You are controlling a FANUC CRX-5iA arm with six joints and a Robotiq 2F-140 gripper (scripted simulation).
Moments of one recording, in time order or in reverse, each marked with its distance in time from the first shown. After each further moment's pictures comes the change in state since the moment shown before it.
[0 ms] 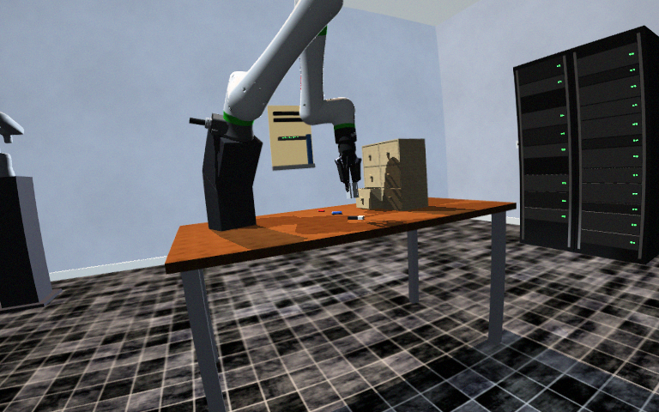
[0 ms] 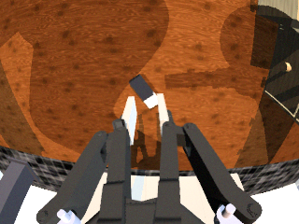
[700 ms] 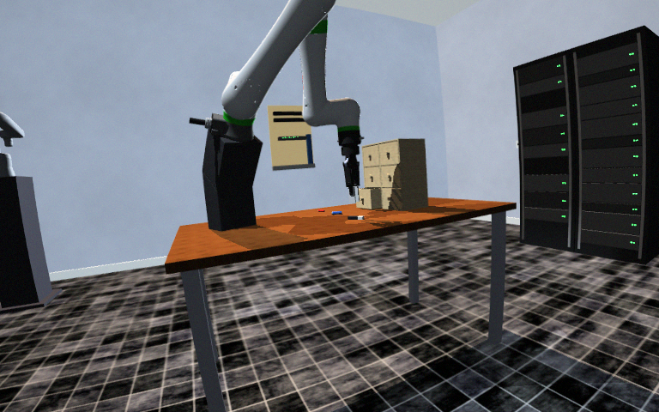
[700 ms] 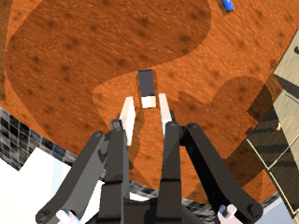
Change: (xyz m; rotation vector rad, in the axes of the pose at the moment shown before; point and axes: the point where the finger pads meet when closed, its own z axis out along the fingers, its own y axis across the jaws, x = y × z) arm -0.019 -0.008 0.018 -0.032 0.071 -0.505
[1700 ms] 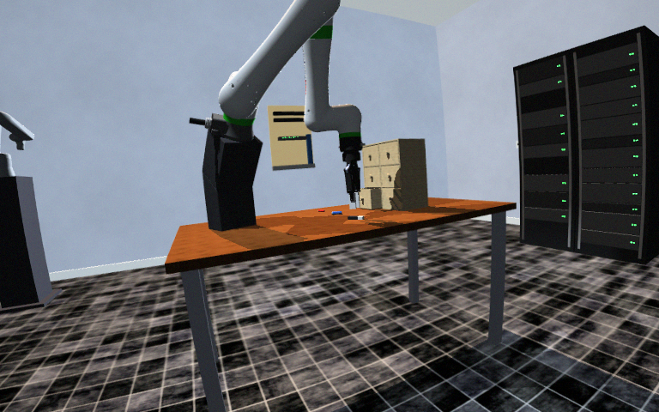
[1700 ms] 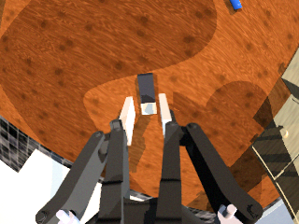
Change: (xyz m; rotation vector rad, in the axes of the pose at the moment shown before) arm -0.001 0.000 0.026 0.005 0.009 -0.002
